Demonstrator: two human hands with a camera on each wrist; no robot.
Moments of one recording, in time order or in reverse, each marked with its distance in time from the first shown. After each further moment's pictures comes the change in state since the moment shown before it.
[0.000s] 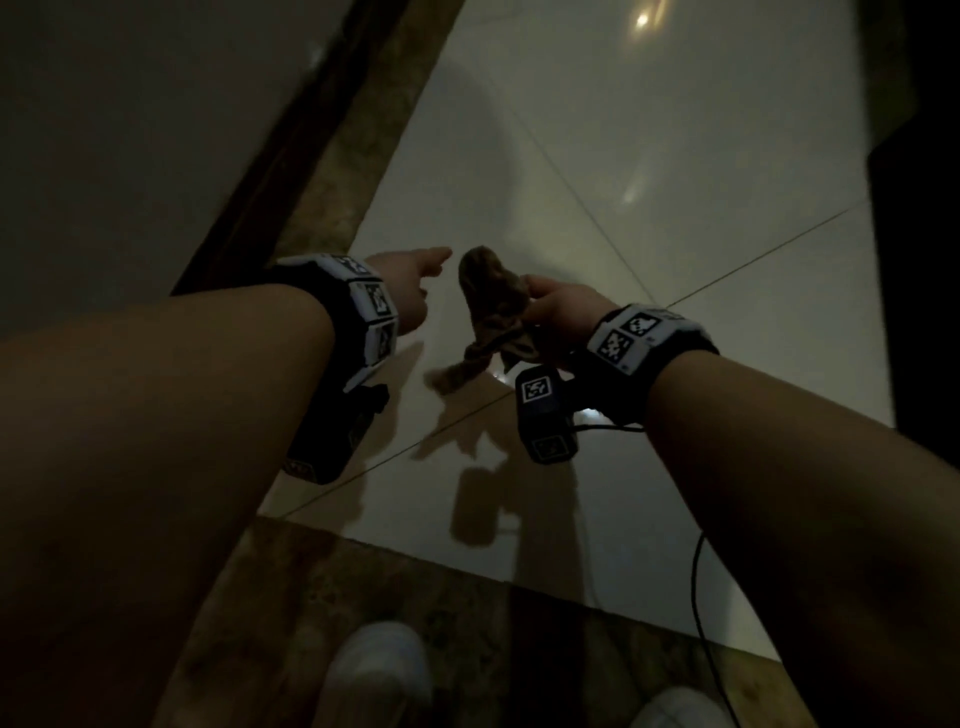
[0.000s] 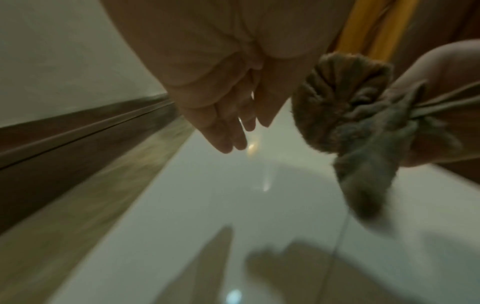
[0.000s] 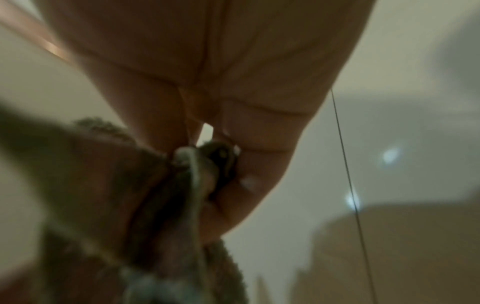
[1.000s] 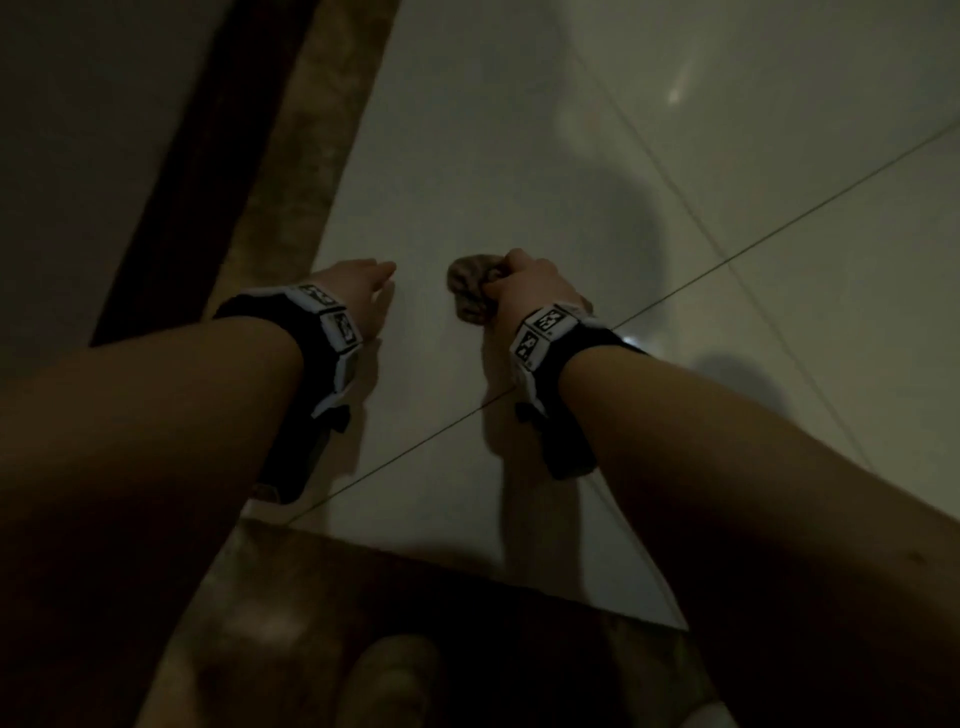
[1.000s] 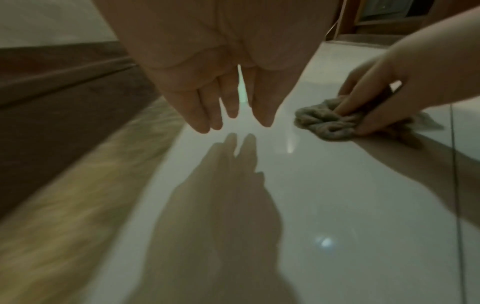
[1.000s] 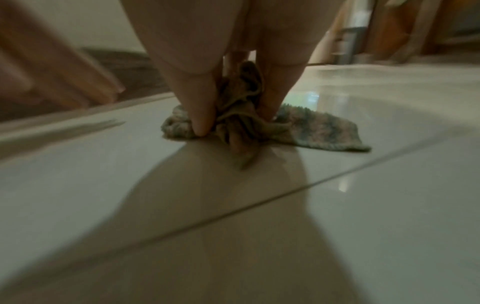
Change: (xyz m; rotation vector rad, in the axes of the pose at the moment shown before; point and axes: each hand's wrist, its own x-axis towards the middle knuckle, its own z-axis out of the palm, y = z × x) left_hand 0.053 -0.064 0.025 0.400 -0.155 -0.144; right_hand 0.084 0.028 0.048 -0.698 0.141 0.062
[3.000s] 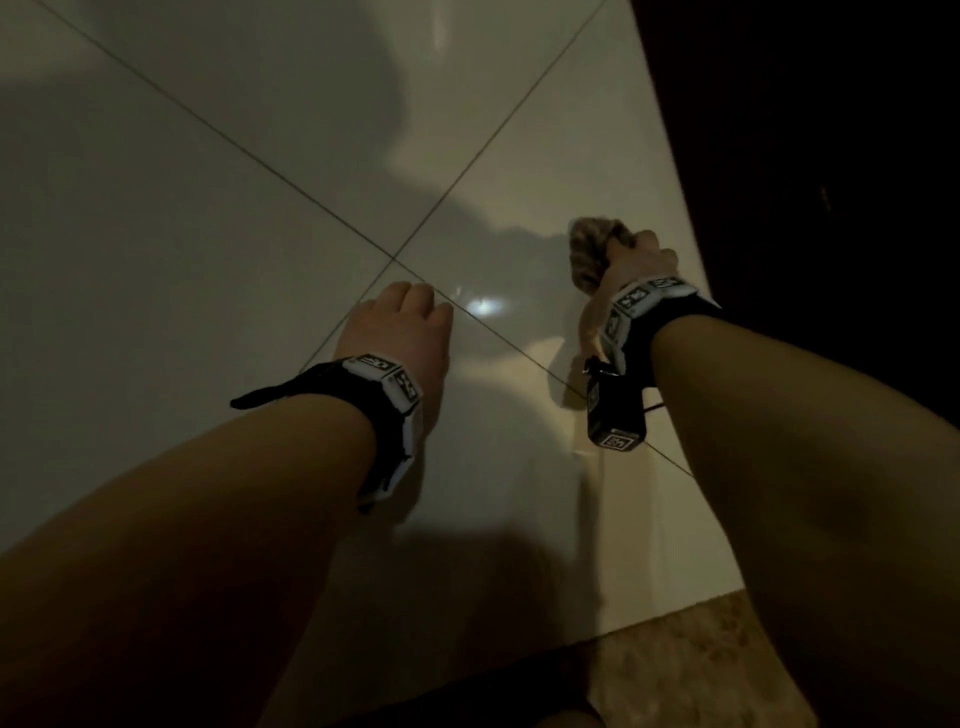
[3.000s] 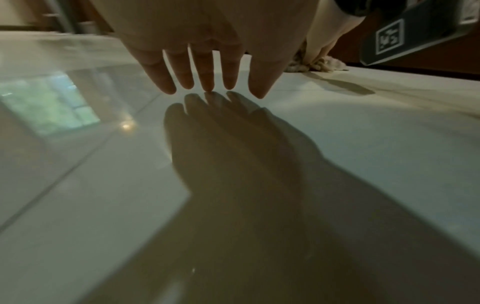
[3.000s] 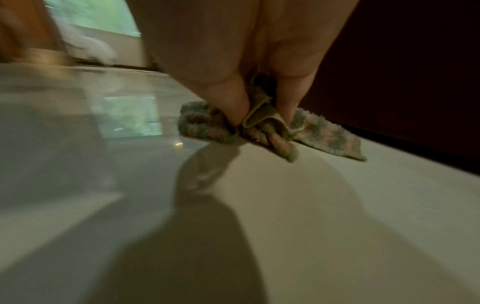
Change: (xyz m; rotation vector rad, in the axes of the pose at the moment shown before) left_hand 0.045 0.314 0.069 0.386 0.255 0.648; right_hand -0.039 0.364 -0.114 -0.016 0.169 0.669
